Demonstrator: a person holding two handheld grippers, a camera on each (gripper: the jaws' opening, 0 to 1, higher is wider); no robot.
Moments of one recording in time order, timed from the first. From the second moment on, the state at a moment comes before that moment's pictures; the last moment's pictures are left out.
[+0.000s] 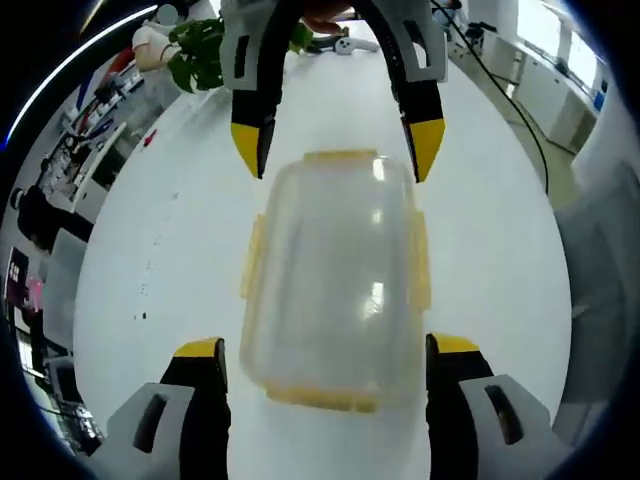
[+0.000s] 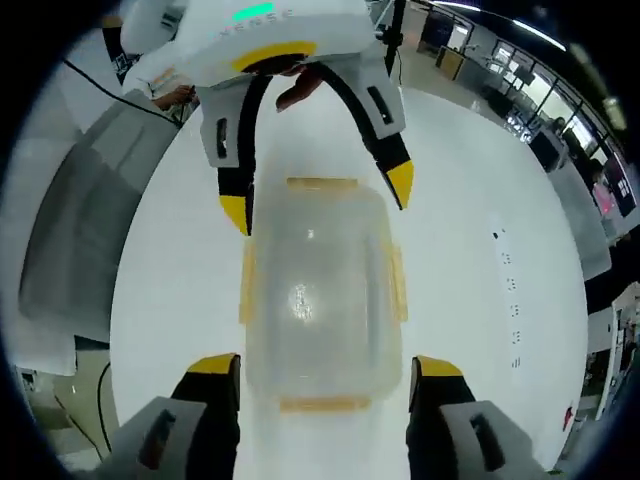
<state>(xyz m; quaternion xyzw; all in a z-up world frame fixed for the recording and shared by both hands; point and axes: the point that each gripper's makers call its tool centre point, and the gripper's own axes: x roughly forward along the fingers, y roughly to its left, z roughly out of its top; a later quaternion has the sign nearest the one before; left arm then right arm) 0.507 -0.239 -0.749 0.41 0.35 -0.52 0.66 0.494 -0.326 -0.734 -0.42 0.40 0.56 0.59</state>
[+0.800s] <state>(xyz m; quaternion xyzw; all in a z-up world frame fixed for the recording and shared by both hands) 0.507 -0.236 -0.760 0.42 0.36 -0.53 0.65 0.495 -0.325 -0.746 -0.42 0.40 0.56 0.60</state>
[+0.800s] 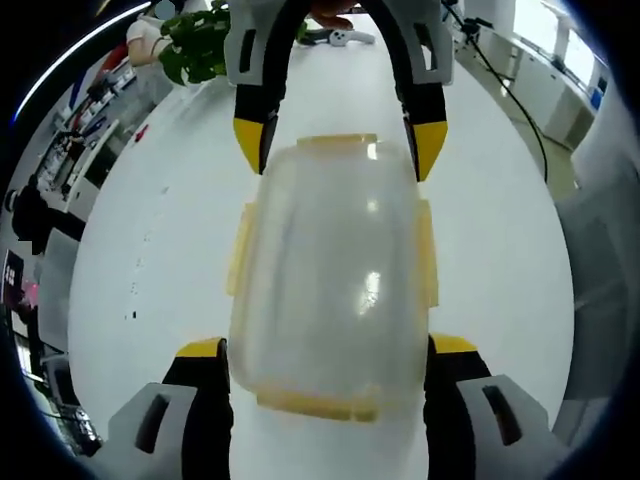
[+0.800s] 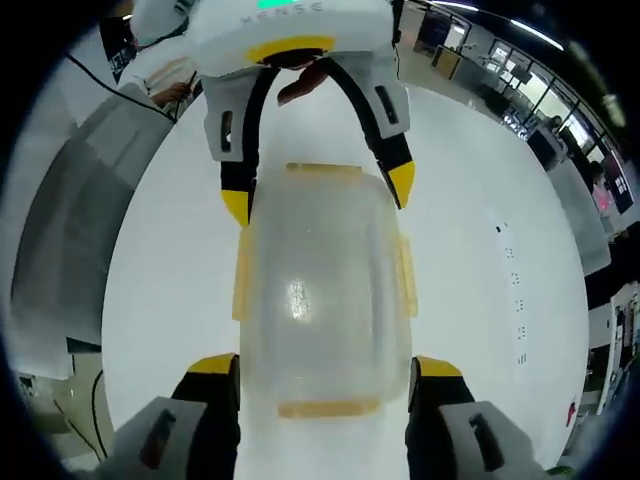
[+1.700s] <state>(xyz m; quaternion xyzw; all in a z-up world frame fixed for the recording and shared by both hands) 0.493 -0.173 -0.761 0.43 0.37 -0.52 0.64 0.480 -0.261 -0.747 -0.42 0.40 0.55 0.60</state>
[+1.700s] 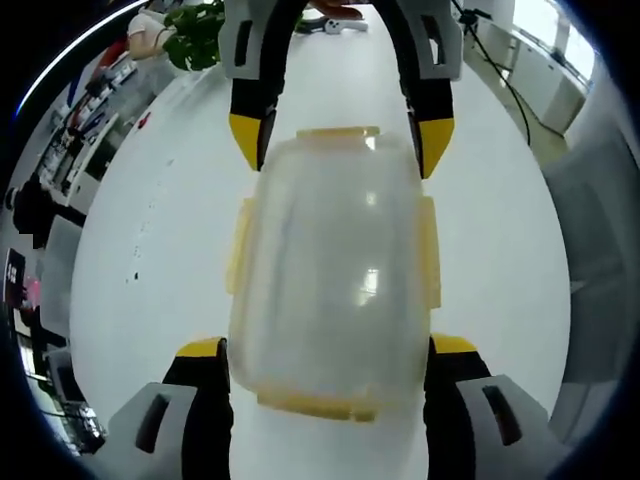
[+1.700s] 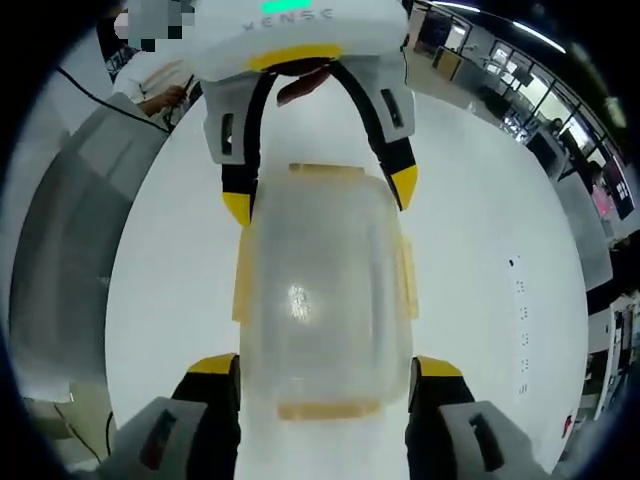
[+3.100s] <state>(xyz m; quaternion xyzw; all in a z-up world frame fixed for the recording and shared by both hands) 0.497 -0.125 -0.760 0.41 0.36 -0.53 0.65 0.484 -0.209 -0.751 -0.42 0.40 0.56 0.59</state>
